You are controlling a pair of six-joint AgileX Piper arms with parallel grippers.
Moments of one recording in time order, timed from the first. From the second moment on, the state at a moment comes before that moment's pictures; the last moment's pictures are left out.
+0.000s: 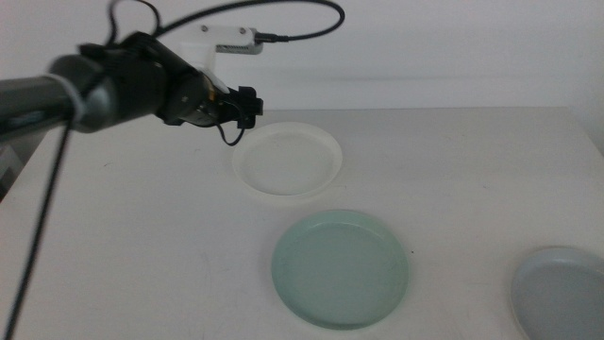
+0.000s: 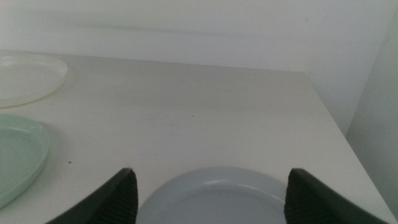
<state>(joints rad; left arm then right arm) -0.36 1.90 -1.44 0.41 0.39 -0.58 0.00 -0.01 0.03 0.12 0.24 -0.15</state>
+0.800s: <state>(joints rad) -0.32 2.22 -1.60 0.37 0.38 -0.60 0.00 -0.01 0.03 0.12 0.24 -0.15</state>
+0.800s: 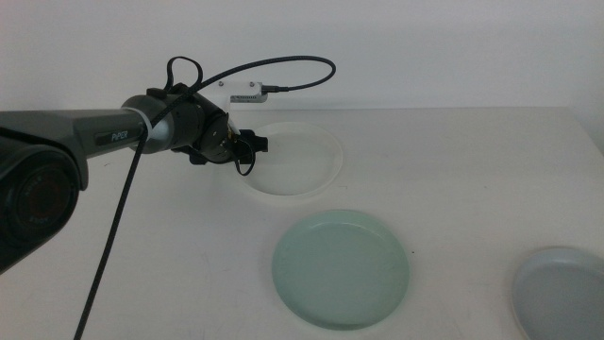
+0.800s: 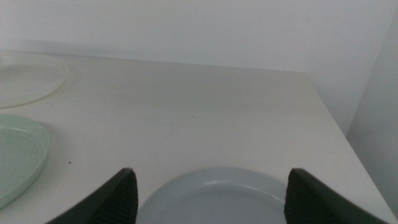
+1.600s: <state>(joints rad) -0.37 1.87 -1.46 0.27 0.55 -0.57 0.00 -0.01 0.03 0.12 0.24 -0.15</state>
